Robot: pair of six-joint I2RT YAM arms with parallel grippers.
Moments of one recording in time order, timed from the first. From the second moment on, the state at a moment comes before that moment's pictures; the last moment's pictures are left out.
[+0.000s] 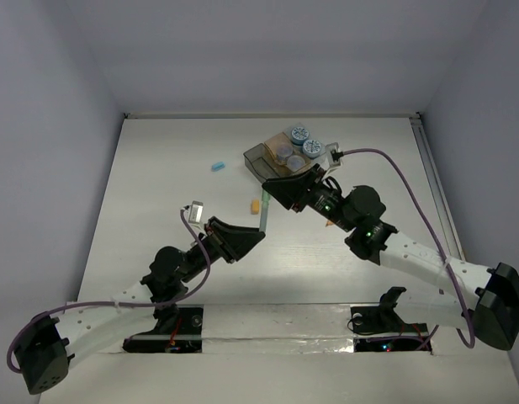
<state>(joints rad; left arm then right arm) -0.91 0.62 0.16 0.78 0.07 -0.91 0.84 1.10 0.75 0.63 -0.14 0.75</state>
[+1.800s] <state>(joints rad) -0.91 0.57 0.36 0.38 0.16 -0.69 0.85 1.14 0.68 0.79 -0.25 0.76</state>
